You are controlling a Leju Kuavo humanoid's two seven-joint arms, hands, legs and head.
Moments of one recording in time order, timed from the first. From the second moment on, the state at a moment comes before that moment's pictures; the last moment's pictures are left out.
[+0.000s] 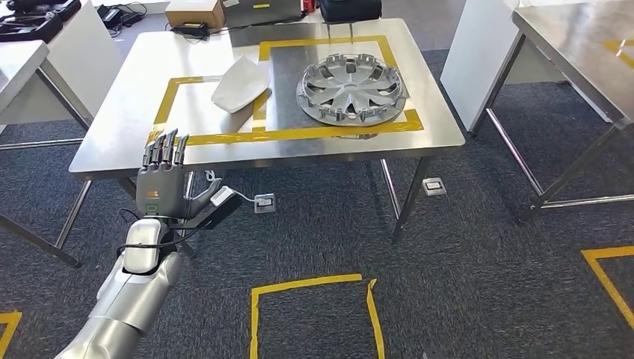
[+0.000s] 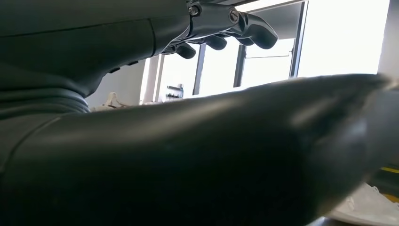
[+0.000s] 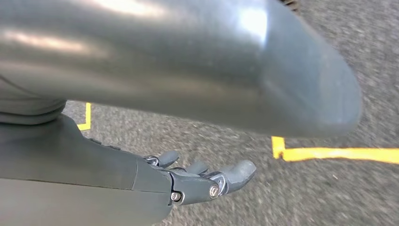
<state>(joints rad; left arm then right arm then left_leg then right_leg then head) -0.52 0.00 -0.21 -0.74 -1.57 0.59 -0.10 -0.09 0.17 -1.16 -0.19 0.95 0.18 -0.22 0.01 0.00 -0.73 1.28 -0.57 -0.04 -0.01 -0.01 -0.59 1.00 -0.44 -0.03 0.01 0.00</state>
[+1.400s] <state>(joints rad) -0.49 0.02 -0.20 -0.70 -1.56 0.51 -0.02 -0.09 0.18 -1.16 -0.19 0.97 0.19 -0.21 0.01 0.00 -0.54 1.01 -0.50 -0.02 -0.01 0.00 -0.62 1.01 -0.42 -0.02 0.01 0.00</state>
